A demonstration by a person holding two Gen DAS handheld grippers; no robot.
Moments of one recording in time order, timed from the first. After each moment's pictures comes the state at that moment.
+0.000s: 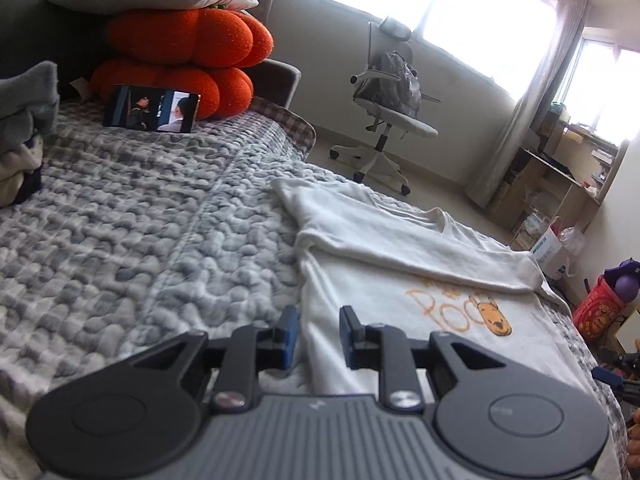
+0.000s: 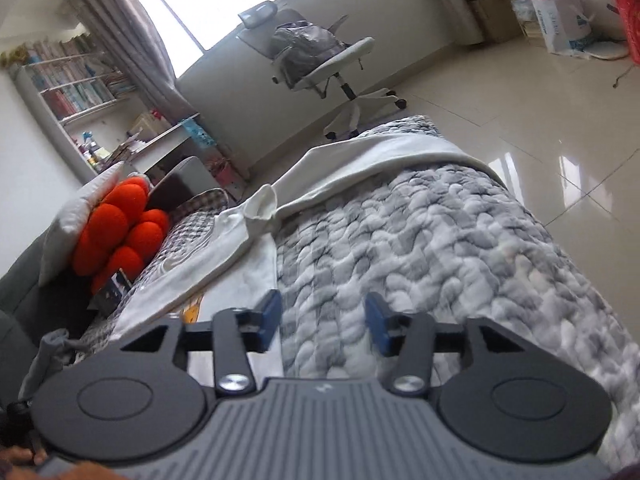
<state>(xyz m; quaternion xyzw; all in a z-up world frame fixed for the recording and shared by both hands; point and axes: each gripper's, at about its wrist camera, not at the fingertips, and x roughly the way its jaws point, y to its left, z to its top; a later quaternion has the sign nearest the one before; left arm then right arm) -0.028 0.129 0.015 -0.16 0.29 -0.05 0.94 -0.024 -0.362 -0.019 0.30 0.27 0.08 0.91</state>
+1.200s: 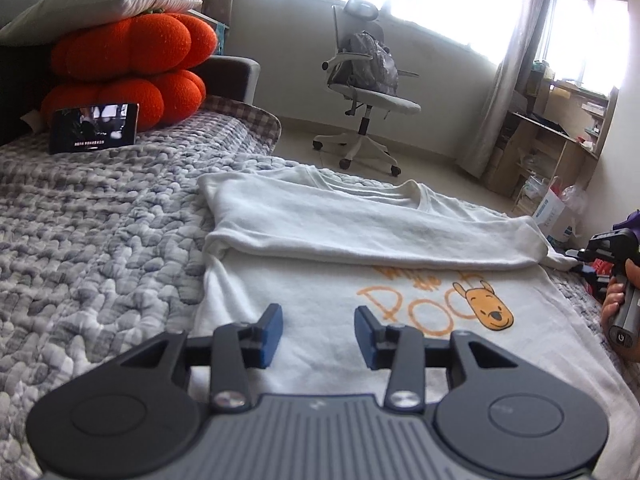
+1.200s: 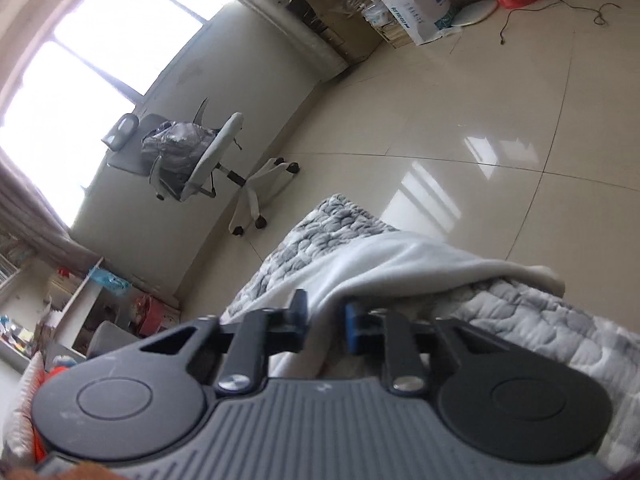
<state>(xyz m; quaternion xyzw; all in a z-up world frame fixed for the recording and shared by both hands) 0.010 0.063 0.004 -0.09 0.29 -0.06 0.95 0.114 -0.417 -0.041 0.45 0.19 -0.11 0.86</state>
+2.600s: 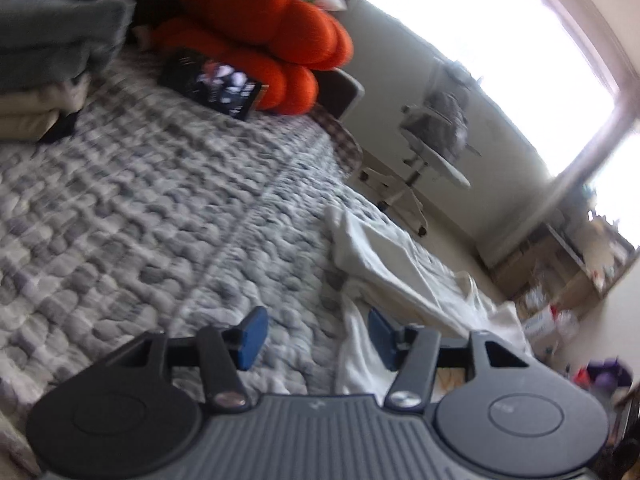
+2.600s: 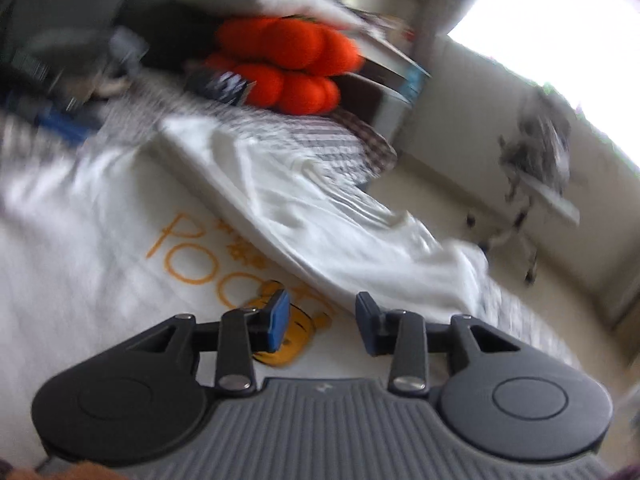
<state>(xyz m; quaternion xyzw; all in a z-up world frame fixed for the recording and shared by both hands) -0.004 0.180 0.007 -0.31 0.28 0.00 0.91 0.058 -0.174 -0.009 -0.19 0.21 0.27 0.92</state>
